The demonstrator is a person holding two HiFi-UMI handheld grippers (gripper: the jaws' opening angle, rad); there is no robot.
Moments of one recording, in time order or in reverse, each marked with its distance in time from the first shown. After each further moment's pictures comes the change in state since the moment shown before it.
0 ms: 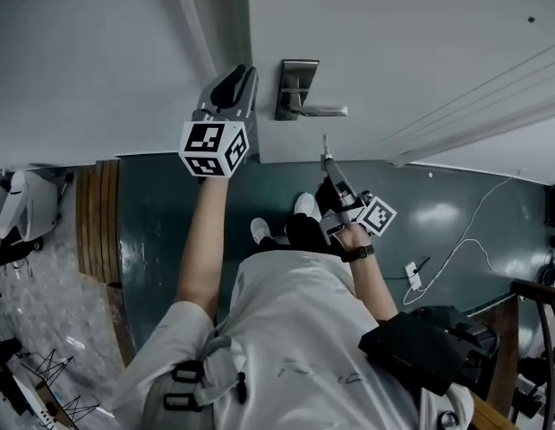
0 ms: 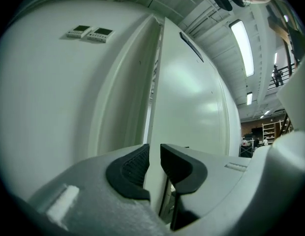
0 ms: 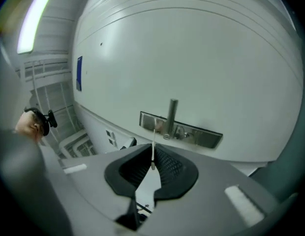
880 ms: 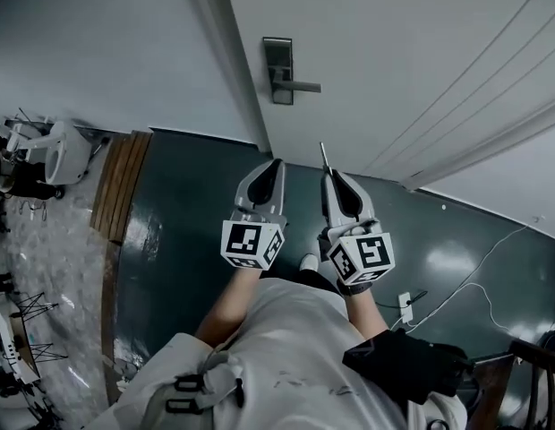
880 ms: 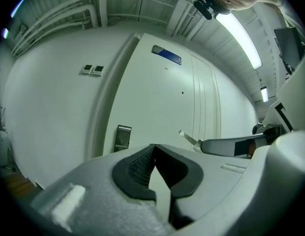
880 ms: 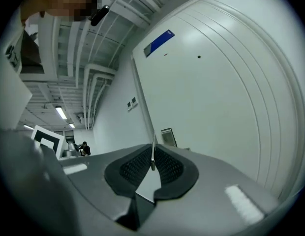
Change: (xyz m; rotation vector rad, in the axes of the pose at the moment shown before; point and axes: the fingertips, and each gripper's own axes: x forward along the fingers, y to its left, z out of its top) left arm -0.157 -0.266 -0.046 -0.038 0.002 0.234; right arm -0.133 0.151 0.033 -0.930 0.154 -0.105
